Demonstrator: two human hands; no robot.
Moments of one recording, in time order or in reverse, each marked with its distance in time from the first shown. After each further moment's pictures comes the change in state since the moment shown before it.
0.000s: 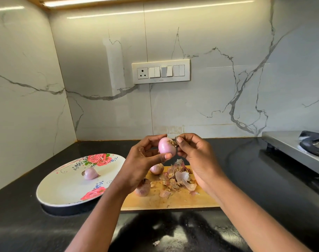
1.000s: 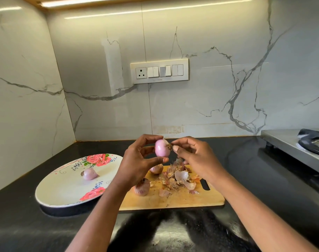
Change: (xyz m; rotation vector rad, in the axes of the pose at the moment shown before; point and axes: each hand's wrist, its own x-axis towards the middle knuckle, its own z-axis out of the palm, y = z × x) left_hand 0.002 -0.007 -0.006 0.225 0.066 0.065; right_hand 0.006 0.008 -0.024 -0.462 -0.151 -0.100
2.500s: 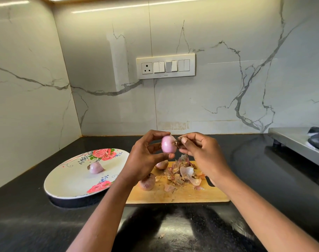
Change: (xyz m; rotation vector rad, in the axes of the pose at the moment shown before) left_hand 0.000 0.000 0.002 -0.092 -0.023 -0.022; right_hand -0.004 -0.006 0.009 0.161 0.093 0.006
